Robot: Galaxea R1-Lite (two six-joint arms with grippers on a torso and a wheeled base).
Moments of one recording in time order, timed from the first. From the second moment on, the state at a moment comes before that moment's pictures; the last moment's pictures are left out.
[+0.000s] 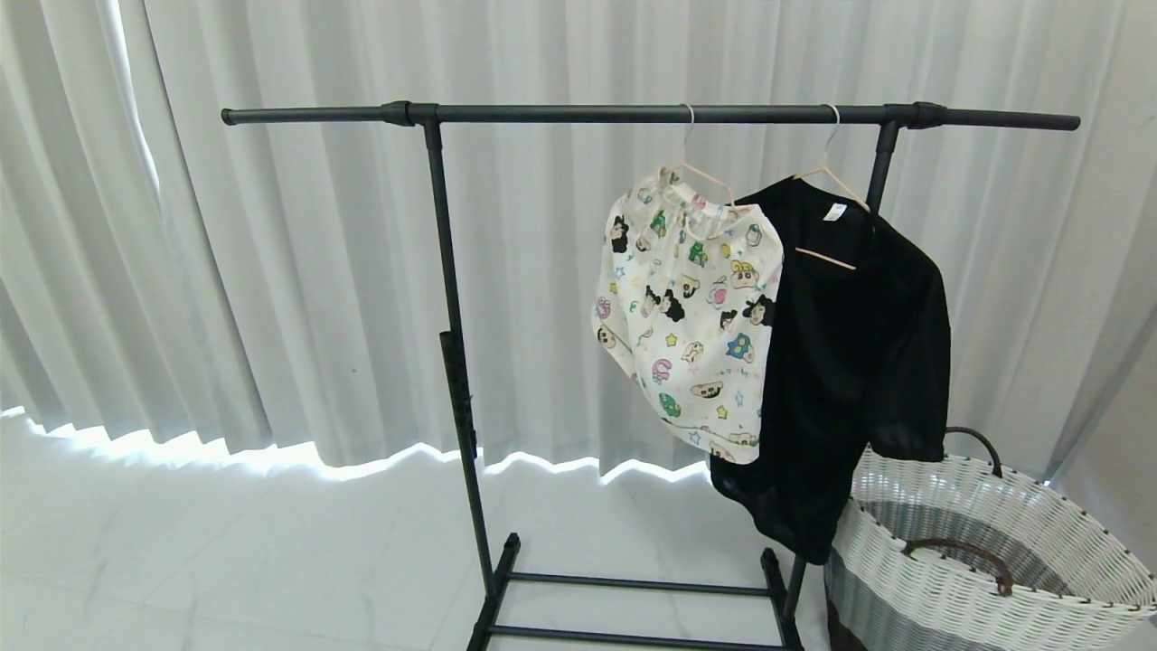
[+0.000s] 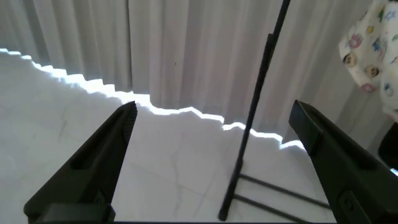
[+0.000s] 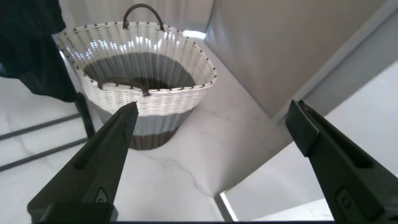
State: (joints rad) left arm 0.00 0.02 -0.01 -0.02 0.26 -0.03; right arm -0.03 0.59 -0.49 0.25 -0.52 -0.01
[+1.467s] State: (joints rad) left arm 0.00 0.00 0.00 0.00 0.00 0.00; right arm -0.02 0.01 0.00 -0.05 -0.27 0.03
